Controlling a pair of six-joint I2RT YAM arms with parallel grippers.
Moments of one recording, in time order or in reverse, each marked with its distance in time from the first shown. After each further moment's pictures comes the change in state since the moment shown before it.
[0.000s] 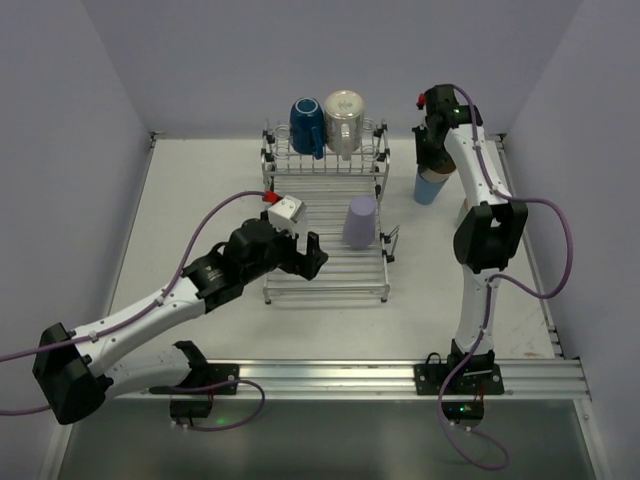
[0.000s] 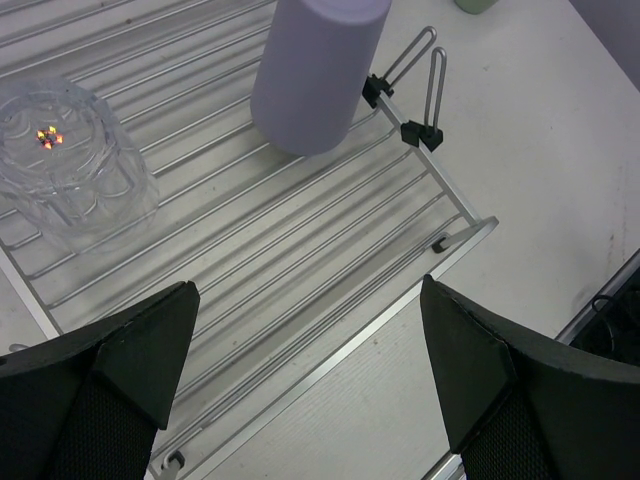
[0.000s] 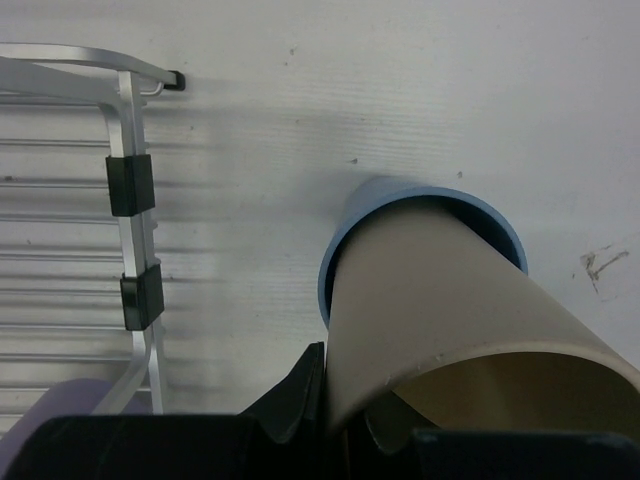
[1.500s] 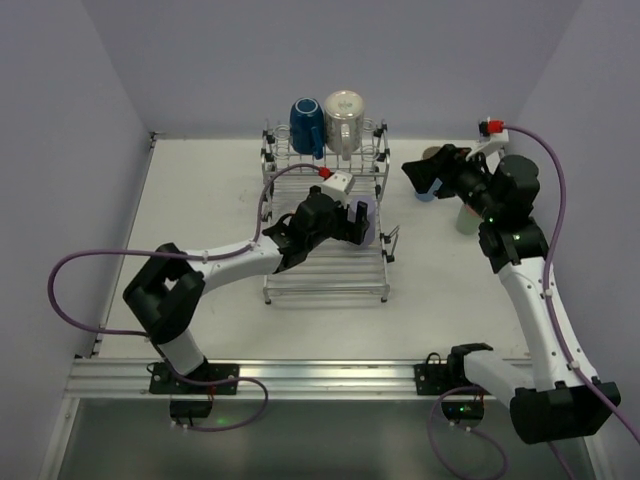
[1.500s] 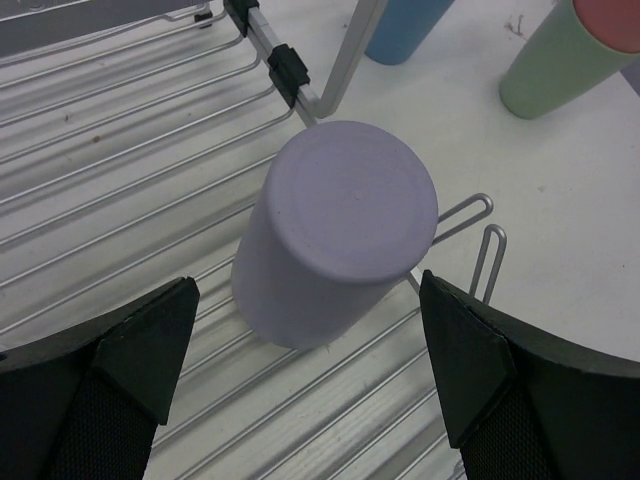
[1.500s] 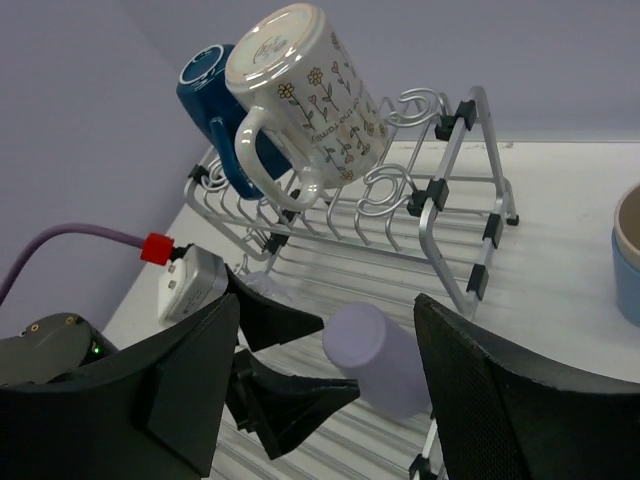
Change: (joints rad) left arm -0.002 0.611 0.270 0.389 -0.091 0.005; right arm -0.012 -1.128 -1.126 0.963 -0.471 0.353
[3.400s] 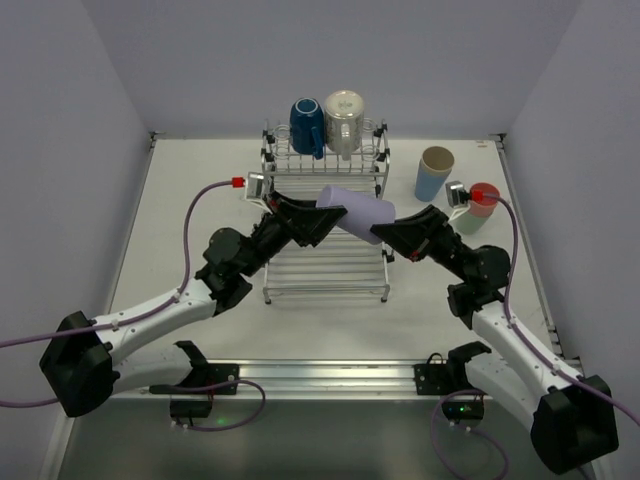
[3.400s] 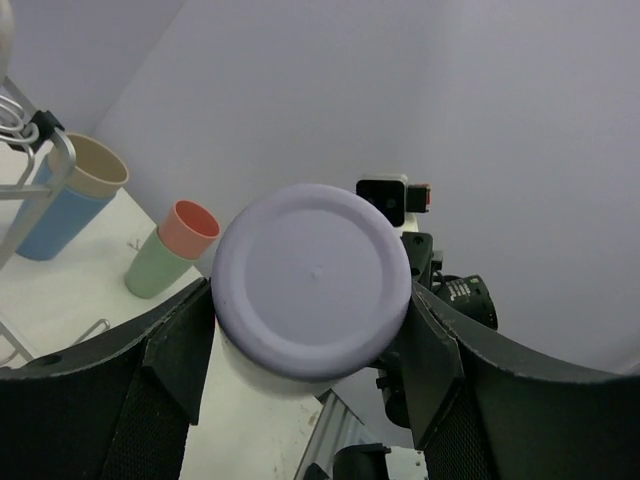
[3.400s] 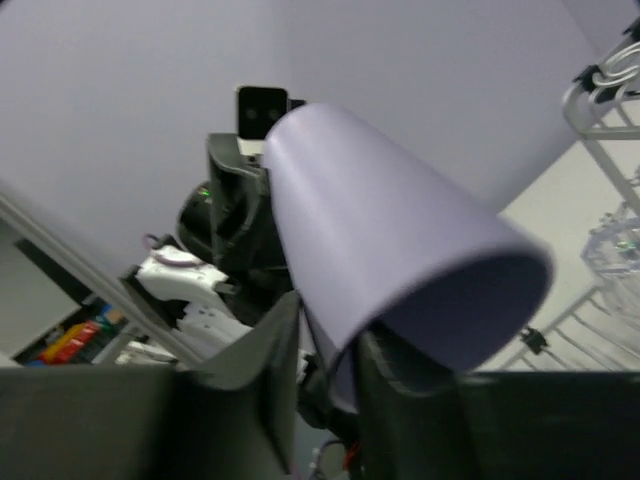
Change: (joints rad) left arm 0.016 -0.556 -0.404 0.594 0.245 -0.537; right arm 0.216 -0.203 -0.721 1.131 -0.305 0.762
